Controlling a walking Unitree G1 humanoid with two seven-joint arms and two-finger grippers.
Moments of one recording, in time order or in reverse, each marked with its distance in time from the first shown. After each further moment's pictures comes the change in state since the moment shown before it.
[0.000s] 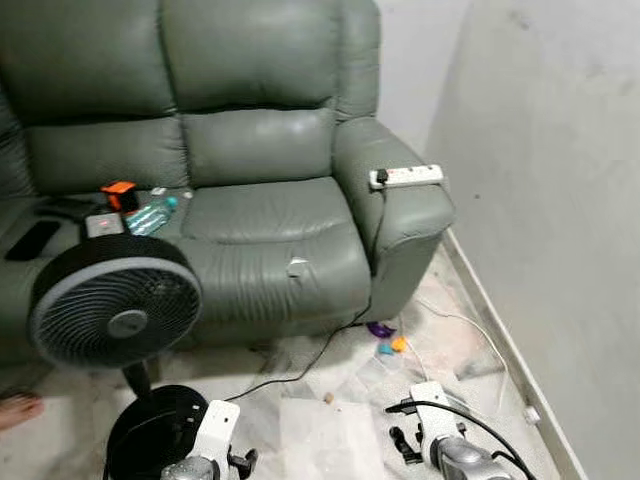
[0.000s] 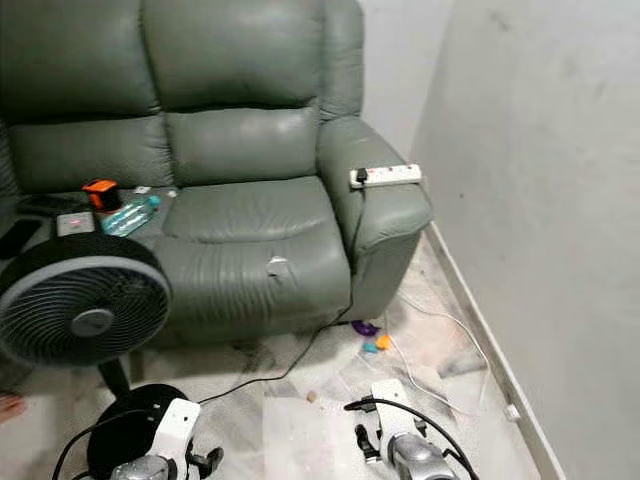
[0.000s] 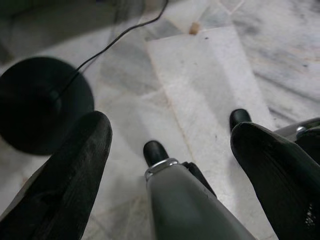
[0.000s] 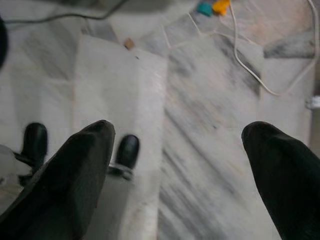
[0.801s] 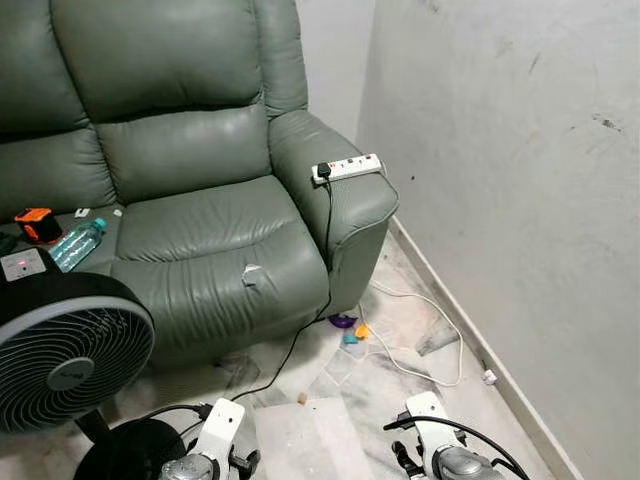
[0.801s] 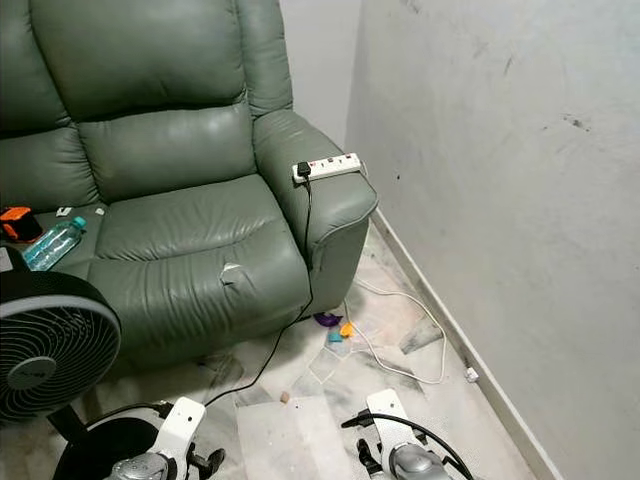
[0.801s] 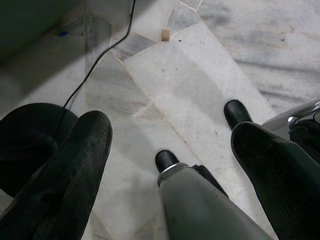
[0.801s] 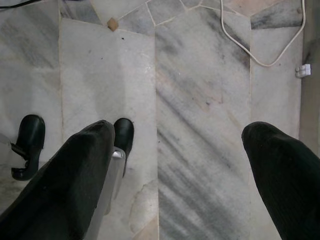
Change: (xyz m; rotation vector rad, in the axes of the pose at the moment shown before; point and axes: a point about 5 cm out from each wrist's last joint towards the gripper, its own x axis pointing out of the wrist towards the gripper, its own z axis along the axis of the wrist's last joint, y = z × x) left arm -0.001 0.000 -0.002 0.091 -0.002 -0.045; right arm -0.001 0.007 -0.011 -0.082 0.028 0.022
